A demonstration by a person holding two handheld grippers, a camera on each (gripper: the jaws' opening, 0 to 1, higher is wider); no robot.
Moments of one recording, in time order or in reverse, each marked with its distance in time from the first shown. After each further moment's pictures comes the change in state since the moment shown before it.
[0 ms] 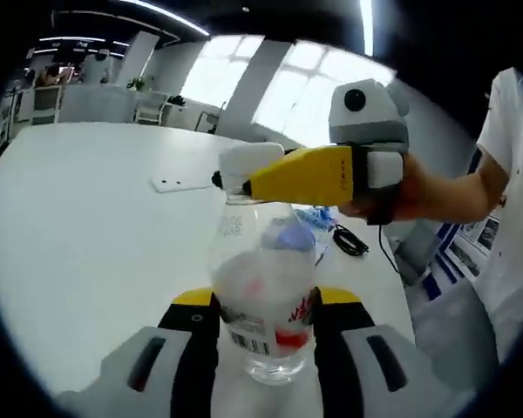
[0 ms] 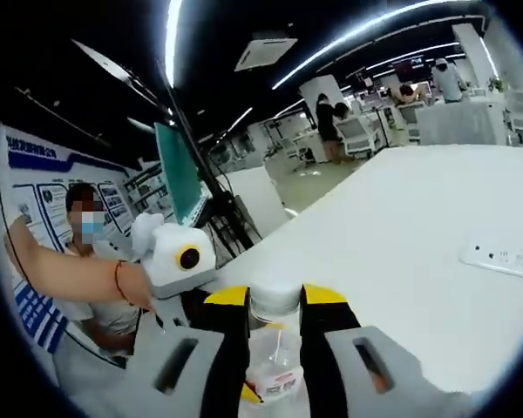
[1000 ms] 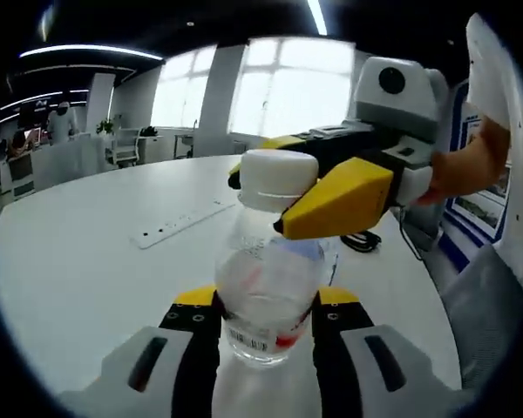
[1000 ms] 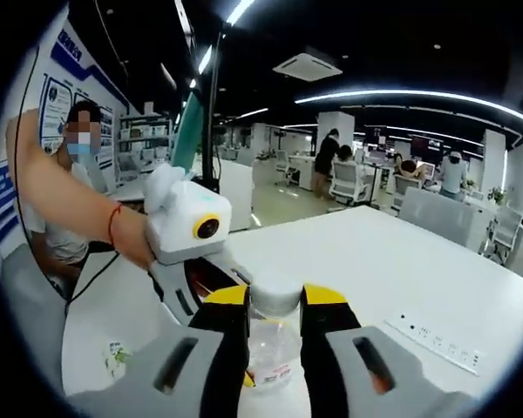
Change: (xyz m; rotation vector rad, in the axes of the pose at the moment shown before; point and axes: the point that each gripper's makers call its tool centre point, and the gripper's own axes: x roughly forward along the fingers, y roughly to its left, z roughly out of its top) left arm 0.042 0.001 0.032 0.238 -0.005 -0.005; right arm -0.041 -0.018 0.011 -0.399 -0.018 -0.159
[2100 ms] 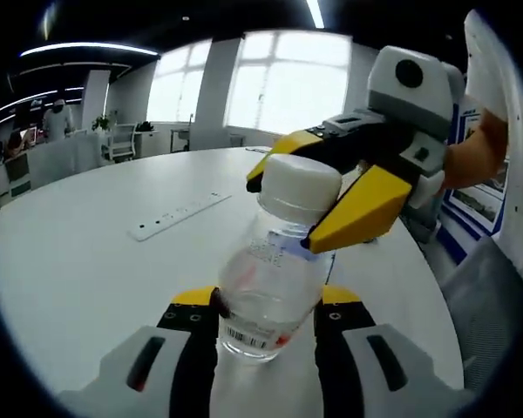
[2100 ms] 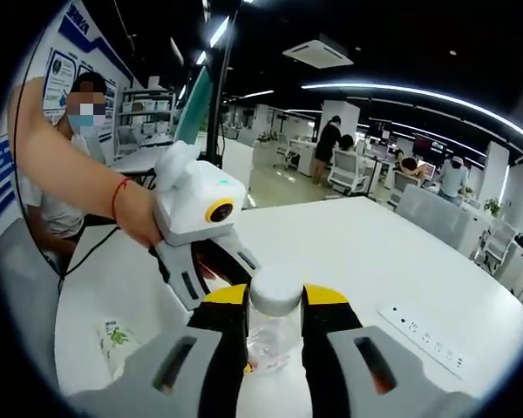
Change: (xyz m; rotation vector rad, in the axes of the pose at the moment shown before) left arm -0.001 -0.003 -0.011 0.010 0.036 -0.014; right arm -0.005 0.010 -0.014 -0.076 0.095 -0.022
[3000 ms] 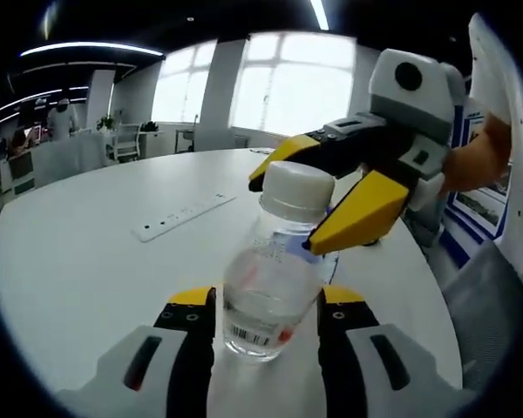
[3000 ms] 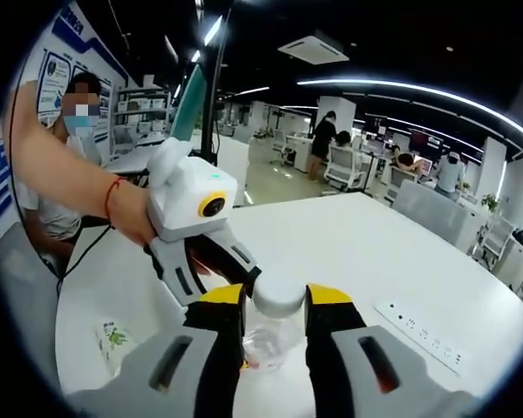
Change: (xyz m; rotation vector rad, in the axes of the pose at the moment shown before) left arm -0.004 0.003 0.002 -0.015 -0.008 0.021; right arm 0.000 -0.005 -0.001 0.017 0.015 -0.015
